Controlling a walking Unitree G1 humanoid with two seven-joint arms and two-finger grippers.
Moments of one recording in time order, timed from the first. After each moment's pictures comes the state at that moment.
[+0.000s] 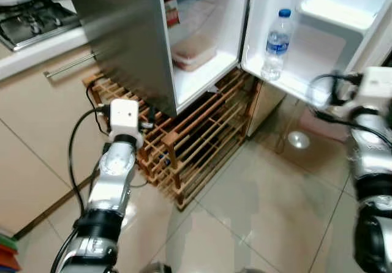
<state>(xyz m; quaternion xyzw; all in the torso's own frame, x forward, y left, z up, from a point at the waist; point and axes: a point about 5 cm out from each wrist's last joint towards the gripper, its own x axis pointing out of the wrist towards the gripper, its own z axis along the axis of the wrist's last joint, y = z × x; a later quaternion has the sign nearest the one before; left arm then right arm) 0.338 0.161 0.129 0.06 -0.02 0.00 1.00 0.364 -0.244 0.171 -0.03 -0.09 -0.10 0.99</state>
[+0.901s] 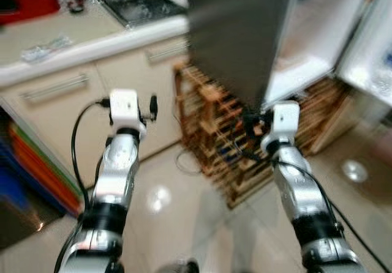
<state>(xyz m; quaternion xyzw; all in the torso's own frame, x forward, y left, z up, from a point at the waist) 0.333 0.170 0.123 0.04 -0.03 0.03 1.00 0.311 -0.152 0.079 0.00 0.02 0.04 1.00</state>
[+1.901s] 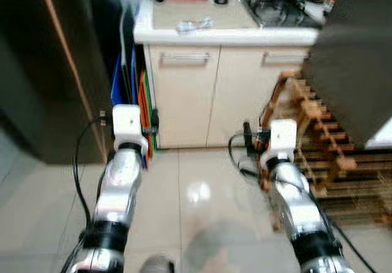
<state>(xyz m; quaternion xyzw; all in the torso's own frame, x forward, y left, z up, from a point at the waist) 0.324 0.154 0.118 0.04 -0.02 0.01 1.00 0.306 -0.145 0.082 -0.03 0.00 0.03 1.00</state>
